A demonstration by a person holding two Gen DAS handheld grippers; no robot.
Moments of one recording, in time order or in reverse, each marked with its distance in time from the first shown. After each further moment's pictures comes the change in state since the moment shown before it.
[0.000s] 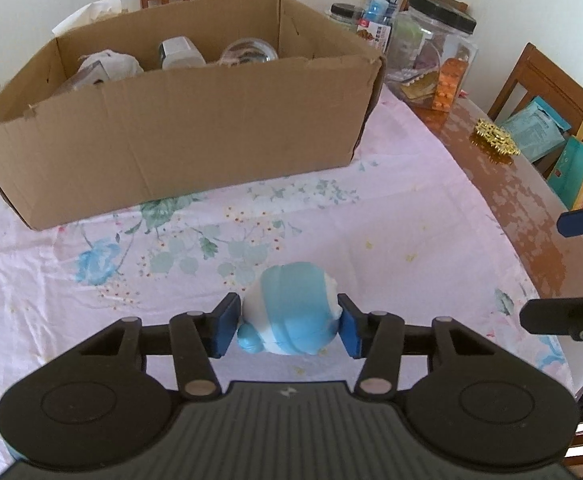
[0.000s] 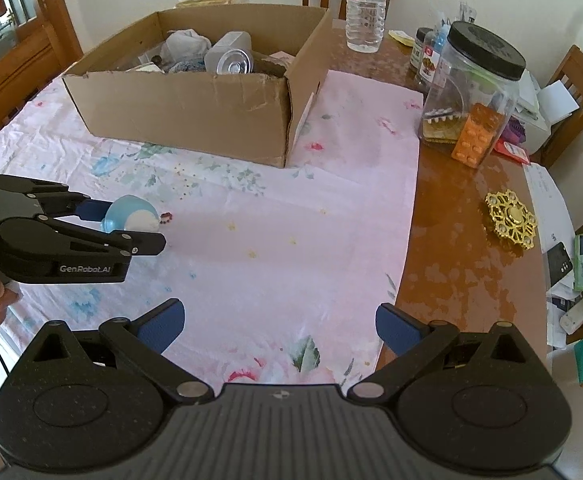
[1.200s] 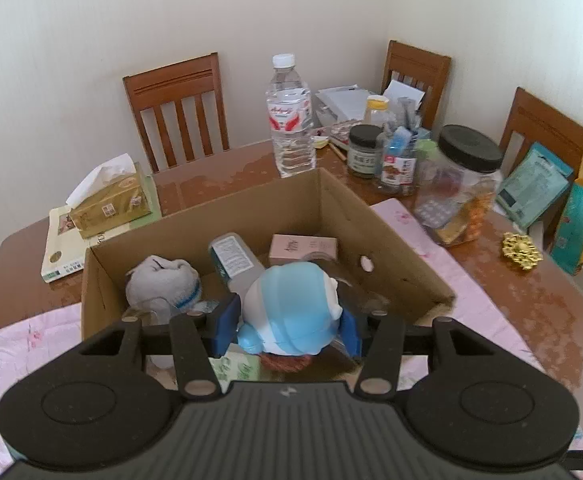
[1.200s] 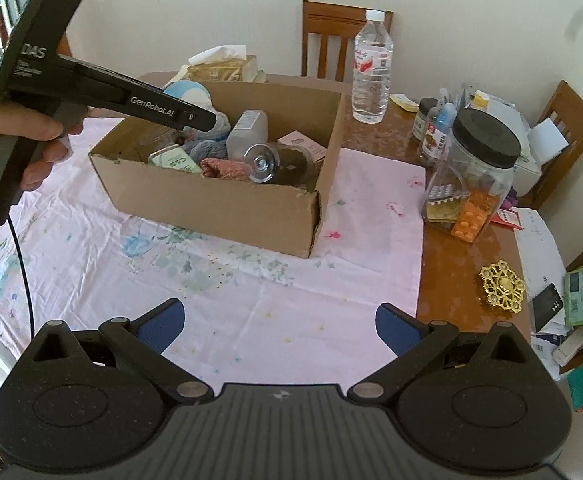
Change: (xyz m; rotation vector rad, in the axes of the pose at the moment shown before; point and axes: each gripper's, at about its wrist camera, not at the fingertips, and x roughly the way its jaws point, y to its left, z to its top) left arm -0.043 0.050 0.150 0.190 -0.193 0.043; right arm -0.045 0.034 0.048 0.027 -0.129 -0.022
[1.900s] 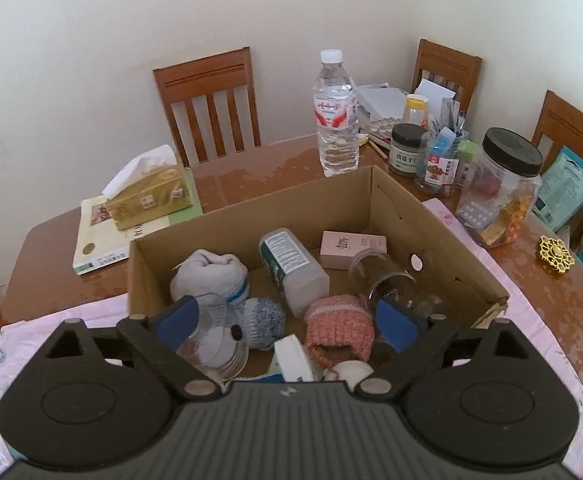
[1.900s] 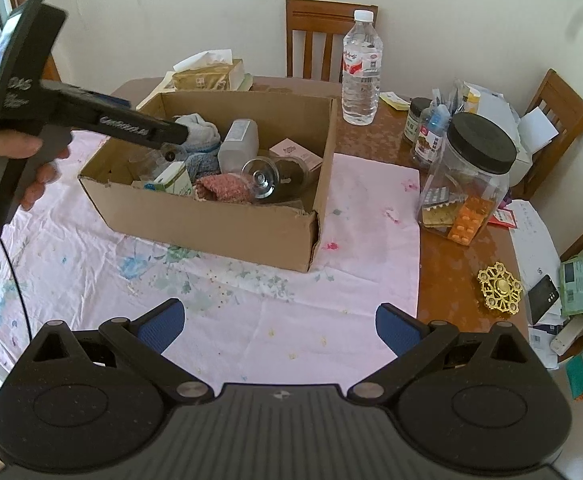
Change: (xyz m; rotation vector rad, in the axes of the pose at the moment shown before) left arm -0.004 0.035 -0.003 -0.031 0.009 0.062; right arm 0.003 0.007 0.024 0.048 0.017 -0.025
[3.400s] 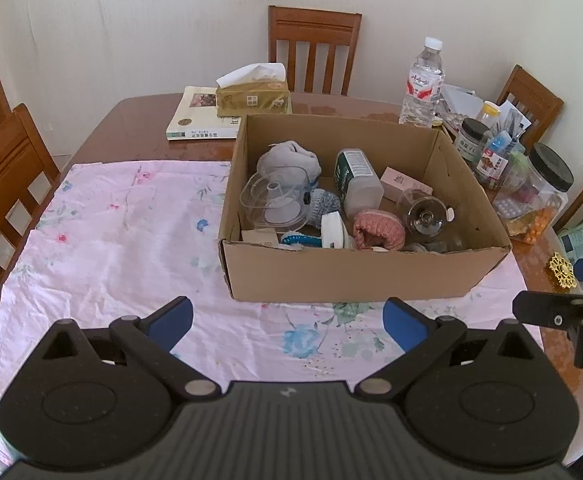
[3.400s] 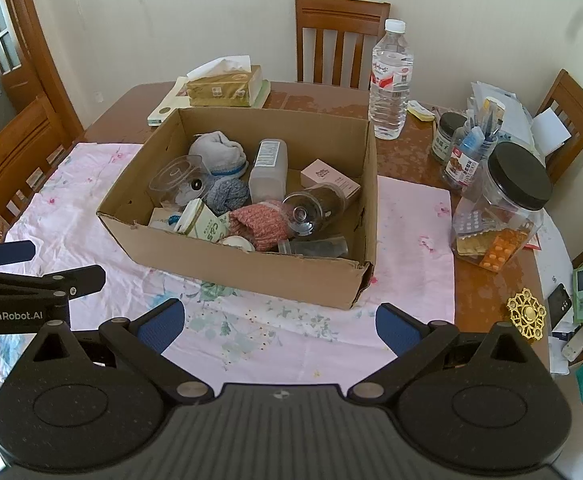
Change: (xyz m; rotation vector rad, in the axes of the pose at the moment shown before) left arm -0.079 0.014 -0.077 -0.346 0.125 0.125; right arm 0.017 0.042 0.050 0.018 0.030 0.012
